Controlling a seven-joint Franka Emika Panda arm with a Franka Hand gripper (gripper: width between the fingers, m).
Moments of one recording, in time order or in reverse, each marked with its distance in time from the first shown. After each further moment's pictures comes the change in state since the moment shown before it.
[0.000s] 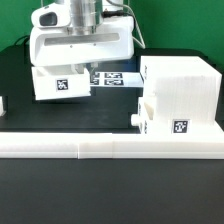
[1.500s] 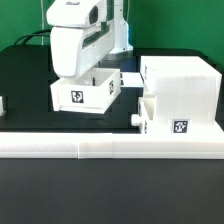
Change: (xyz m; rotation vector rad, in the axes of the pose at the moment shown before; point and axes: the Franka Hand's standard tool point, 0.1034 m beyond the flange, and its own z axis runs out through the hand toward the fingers) arm 0.048 0.006 -0.009 -0.022 -0.035 -1.147
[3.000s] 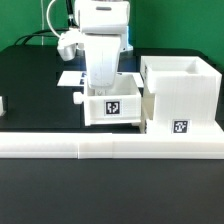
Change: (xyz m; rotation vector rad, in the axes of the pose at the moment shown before) arm 0.027 0.035 0.001 -0.010 -0.043 -0.252
